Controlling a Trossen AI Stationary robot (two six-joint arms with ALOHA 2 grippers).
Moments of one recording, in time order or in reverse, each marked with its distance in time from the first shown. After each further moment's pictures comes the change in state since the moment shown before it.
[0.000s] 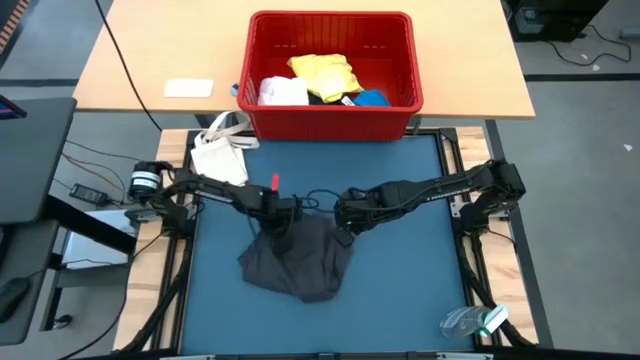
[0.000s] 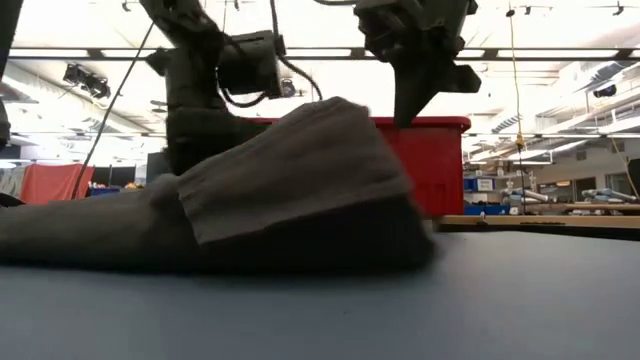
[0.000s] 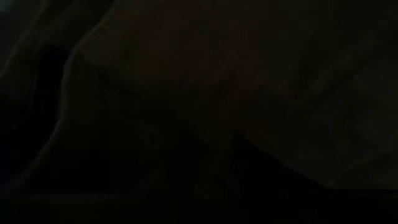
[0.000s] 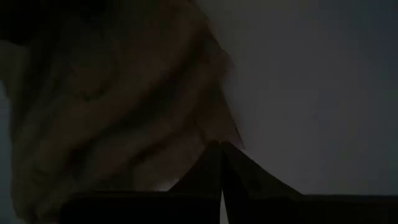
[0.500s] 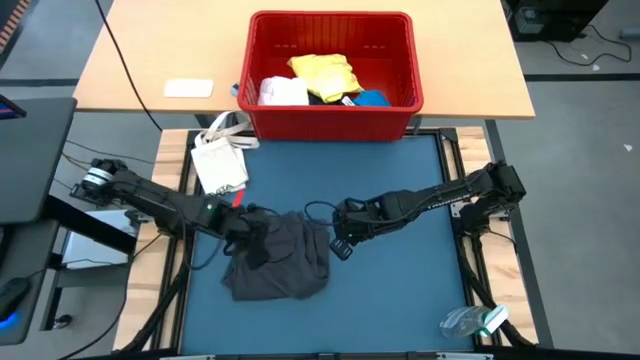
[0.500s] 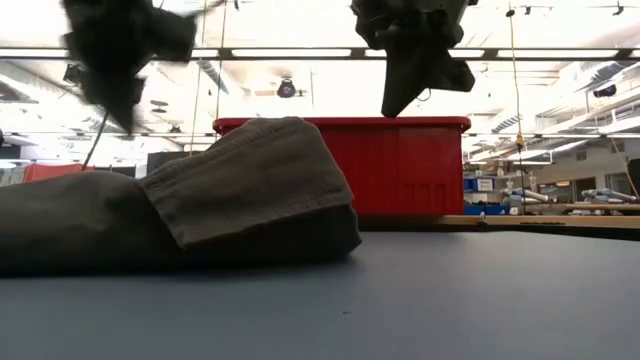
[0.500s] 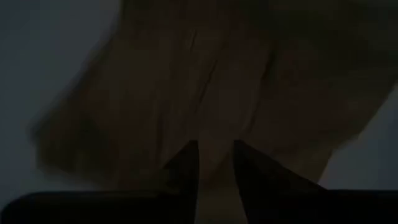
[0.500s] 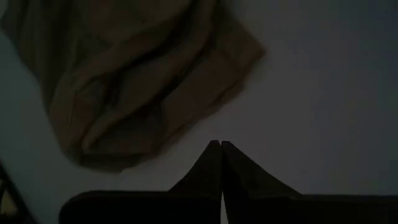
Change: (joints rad) left arm -0.291 -0.413 -0.011 -0.130 -0.248 -0.371; right arm 0.063 0.009 -0.006 0.102 0.005 -0.009
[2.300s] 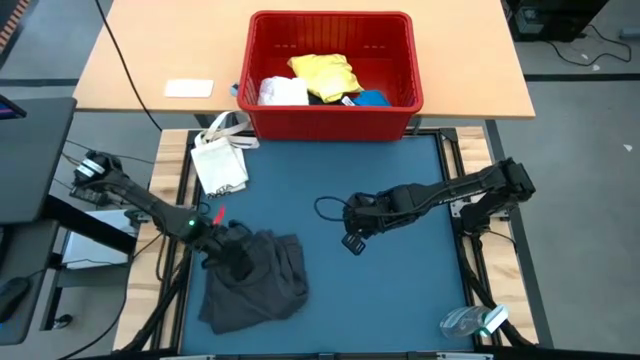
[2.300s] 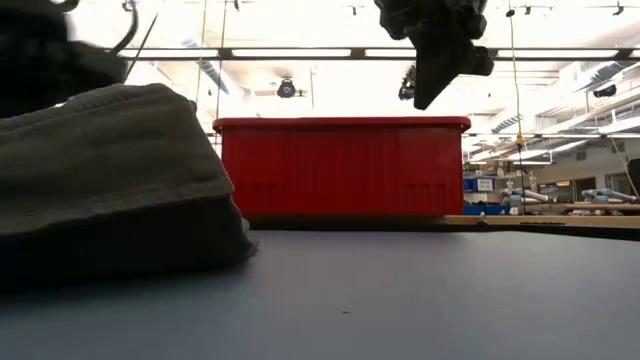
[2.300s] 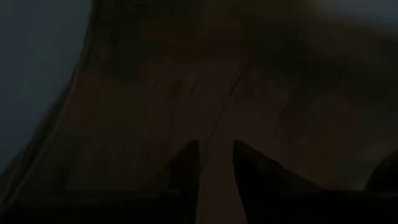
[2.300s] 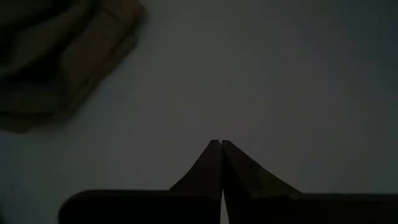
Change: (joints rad) left arm -0.204 -0.176 -0.350 0.278 0.035 -0.388; right arm -0.008 -0.082 0.001 -0.155 0.042 -0.081
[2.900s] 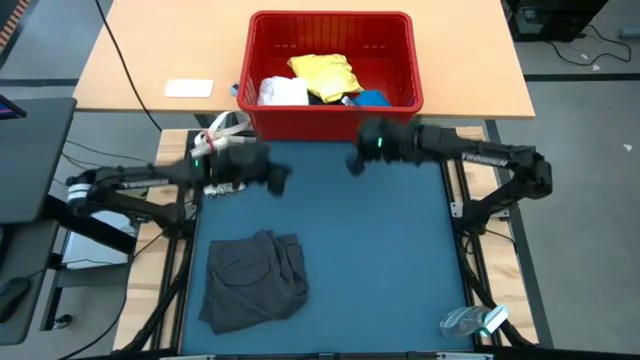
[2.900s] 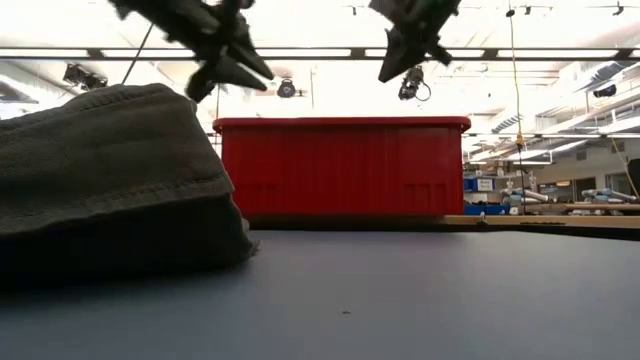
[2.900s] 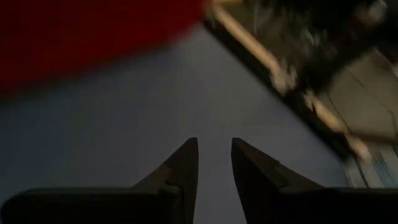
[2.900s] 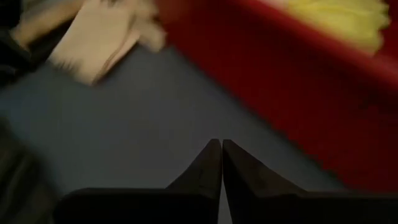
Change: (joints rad) left arm 0.763 0.023 0.296 0.338 -0.009 0.627; right arm -0.462 -0.186 0.000 0.264 0.162 -0.416
